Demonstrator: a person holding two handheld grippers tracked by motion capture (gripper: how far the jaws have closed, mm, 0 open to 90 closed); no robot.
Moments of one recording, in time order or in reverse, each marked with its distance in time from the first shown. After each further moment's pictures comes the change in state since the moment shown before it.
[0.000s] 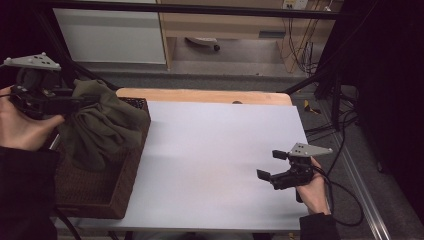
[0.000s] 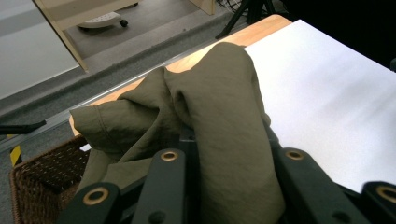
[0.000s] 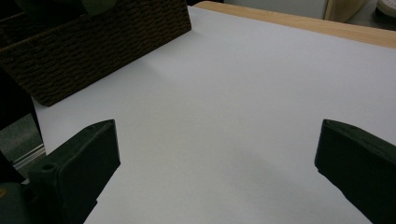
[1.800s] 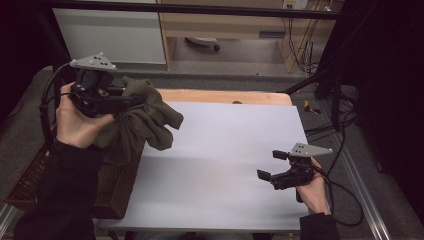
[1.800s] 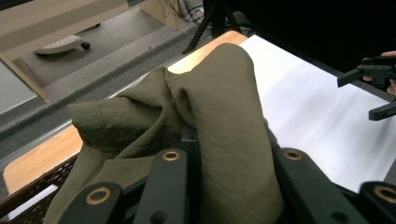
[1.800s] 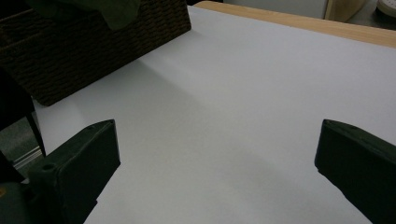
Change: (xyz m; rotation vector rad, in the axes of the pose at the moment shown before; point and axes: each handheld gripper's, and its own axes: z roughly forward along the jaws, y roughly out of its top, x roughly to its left) left arm -0.063 0.036 0.050 -0.052 -0.120 0.082; right arm -0.001 -0.001 0.000 0.001 0.002 0.003
